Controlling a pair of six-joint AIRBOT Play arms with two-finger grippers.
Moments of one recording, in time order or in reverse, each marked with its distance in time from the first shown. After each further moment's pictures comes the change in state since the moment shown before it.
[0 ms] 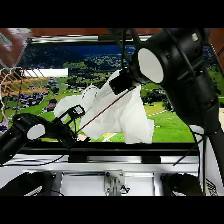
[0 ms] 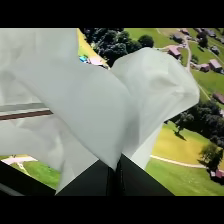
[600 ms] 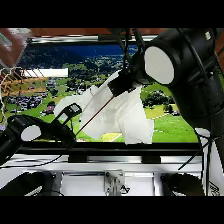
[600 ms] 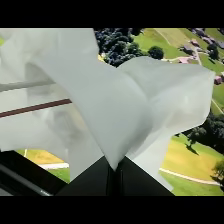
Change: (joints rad) left arm 0.002 0.008 0.002 -0.080 0.029 -0.090; right arm 0.003 0.017 0.000 0.091 -0.006 -0.007
